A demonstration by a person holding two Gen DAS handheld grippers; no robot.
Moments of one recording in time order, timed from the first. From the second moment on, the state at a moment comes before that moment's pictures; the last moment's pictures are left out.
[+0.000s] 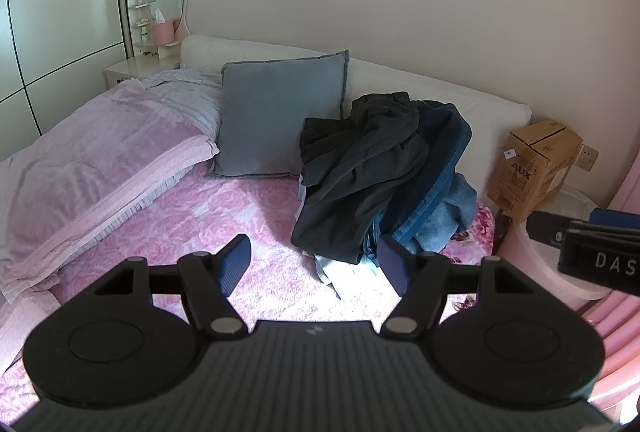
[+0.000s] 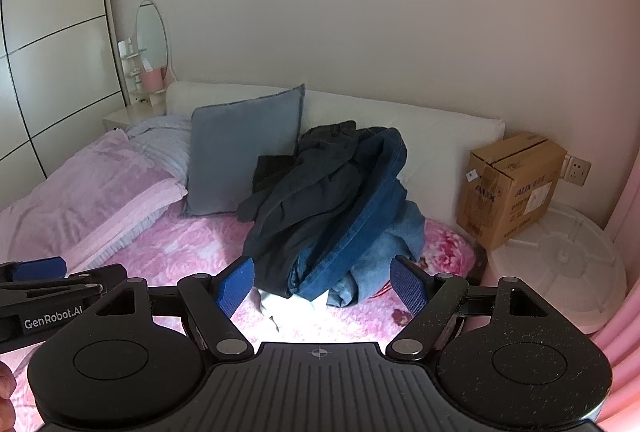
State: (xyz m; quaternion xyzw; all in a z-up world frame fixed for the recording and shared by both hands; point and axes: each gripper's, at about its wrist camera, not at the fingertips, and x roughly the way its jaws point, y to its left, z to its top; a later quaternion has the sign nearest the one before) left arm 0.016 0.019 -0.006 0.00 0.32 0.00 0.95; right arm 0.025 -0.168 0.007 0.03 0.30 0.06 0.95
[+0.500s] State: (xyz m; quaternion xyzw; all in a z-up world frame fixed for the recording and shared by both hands) left arm 0.055 0.005 -0.015 0.00 0.34 0.01 0.94; right arm 0.061 -0.182 -0.001 0.03 0.31 0.07 0.95
